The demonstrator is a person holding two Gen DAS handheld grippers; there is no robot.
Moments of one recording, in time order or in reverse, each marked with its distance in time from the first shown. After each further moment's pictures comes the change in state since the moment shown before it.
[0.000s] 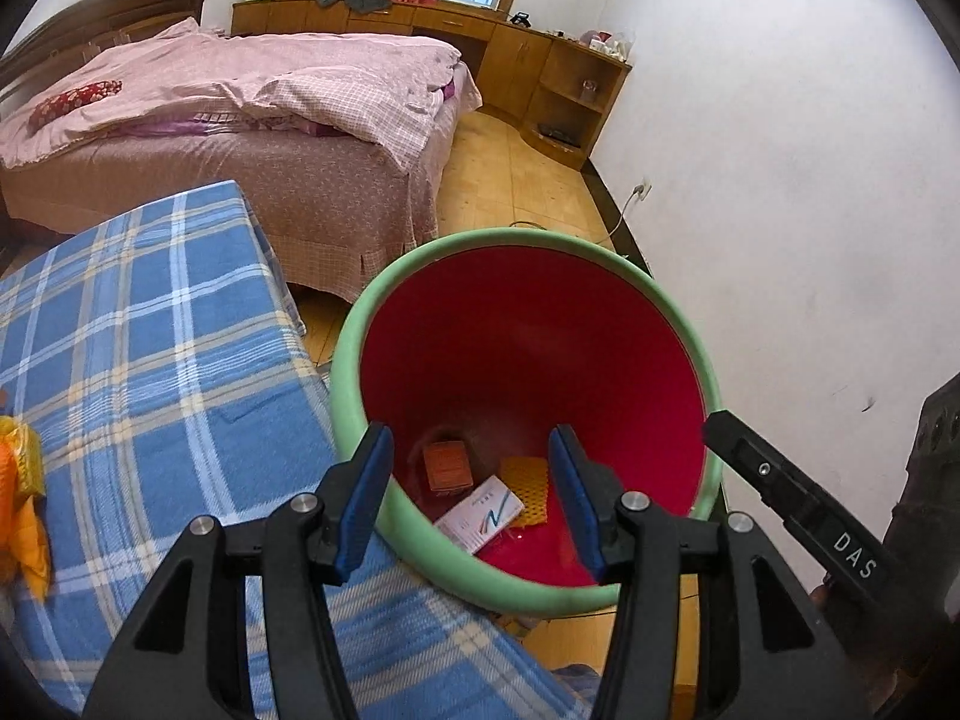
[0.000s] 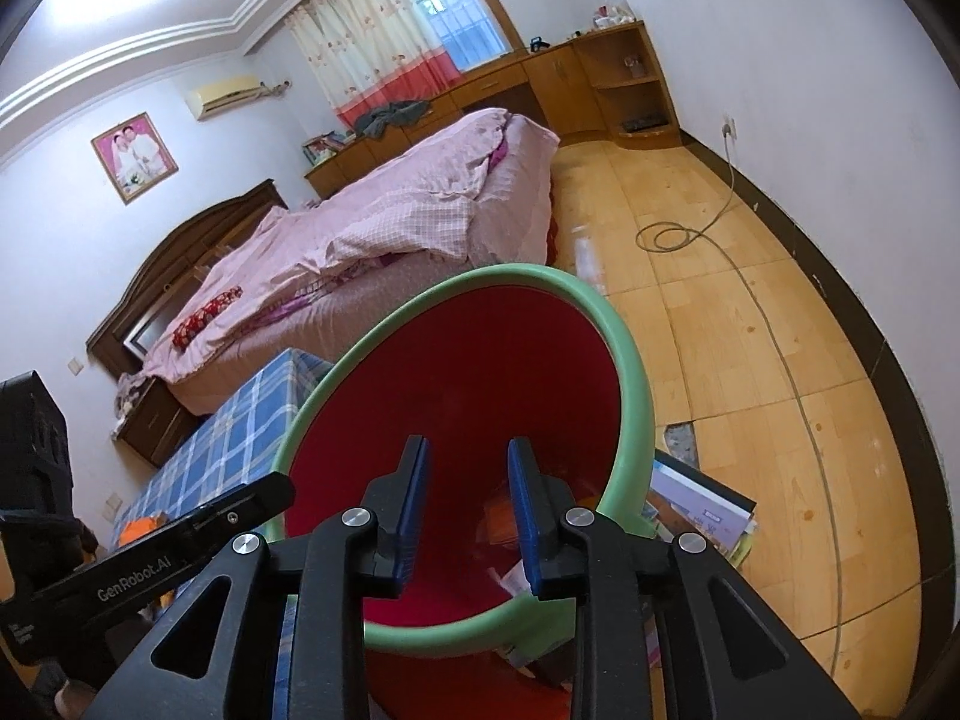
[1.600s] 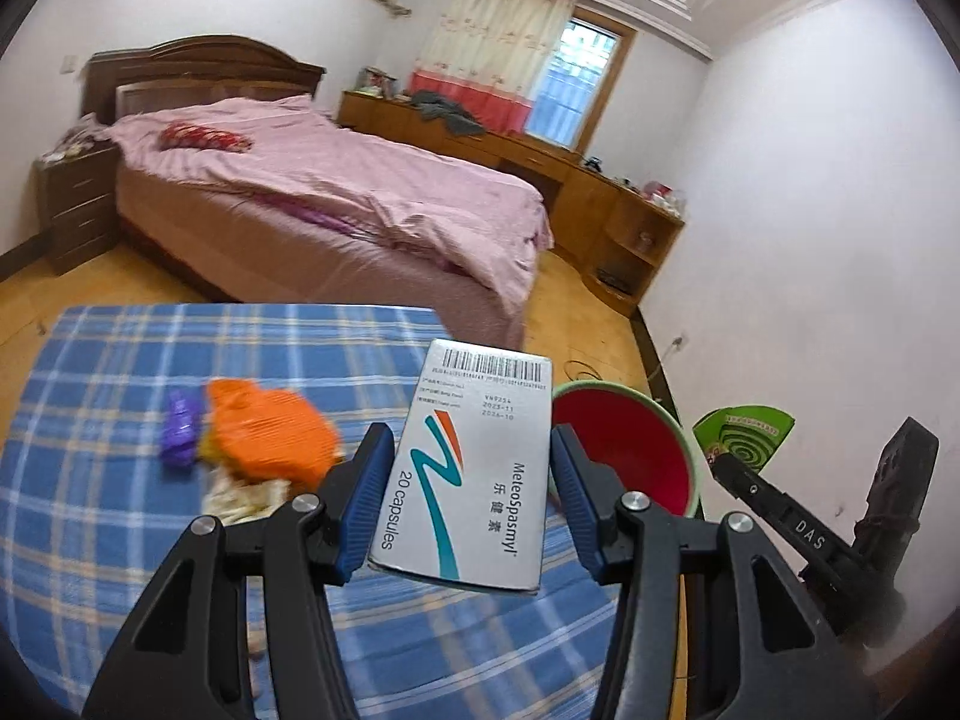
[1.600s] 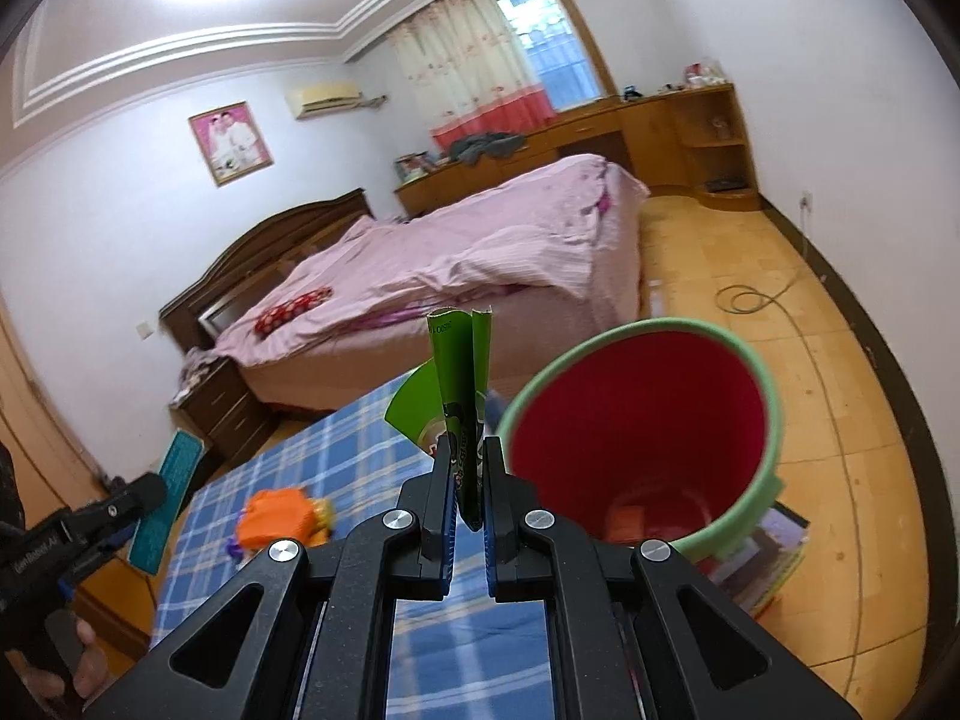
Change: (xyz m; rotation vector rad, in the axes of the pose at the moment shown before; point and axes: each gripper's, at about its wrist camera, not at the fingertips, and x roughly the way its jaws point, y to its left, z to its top) left arm -0.217 0.094 -0.043 -0.157 -0.326 0.081; right arm -0.075 0.118 -0.023 -0.140 -0.089 0.129
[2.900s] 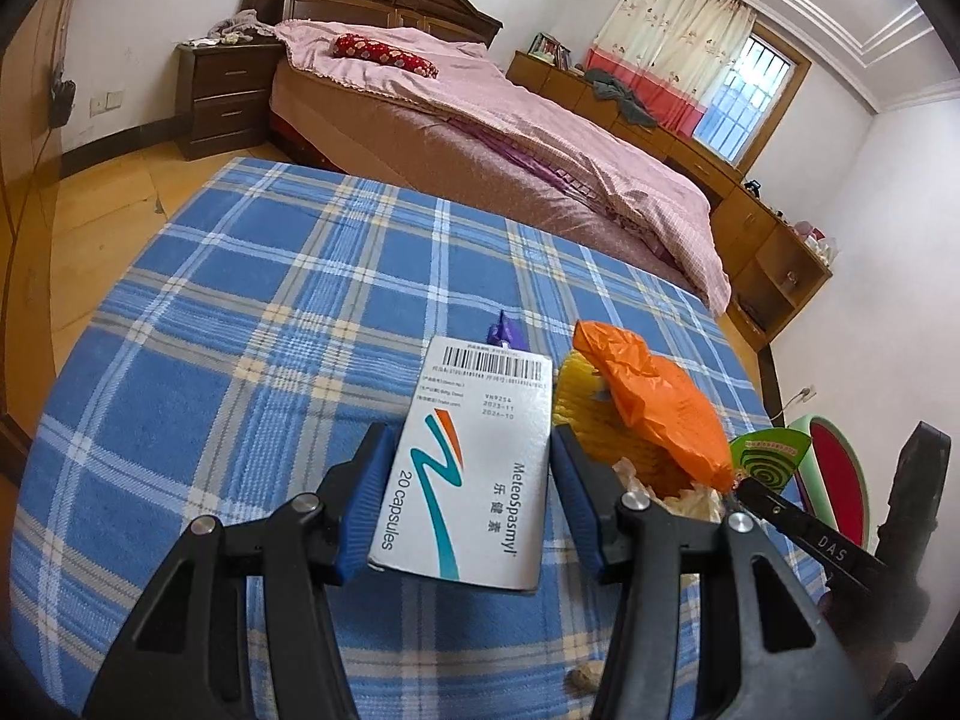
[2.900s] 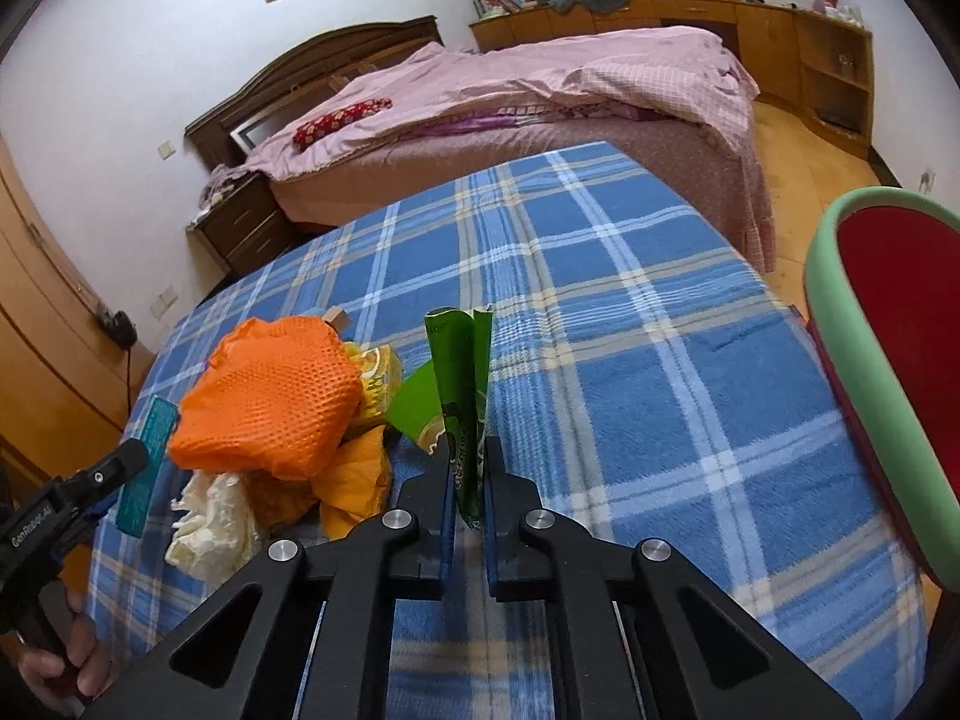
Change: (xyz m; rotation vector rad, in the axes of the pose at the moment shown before) left arm 0.037 0.233 -0.044 -0.276 0.060 0.276; right arm 0.194 0.118 -0.087 -0.192 0.389 0.086
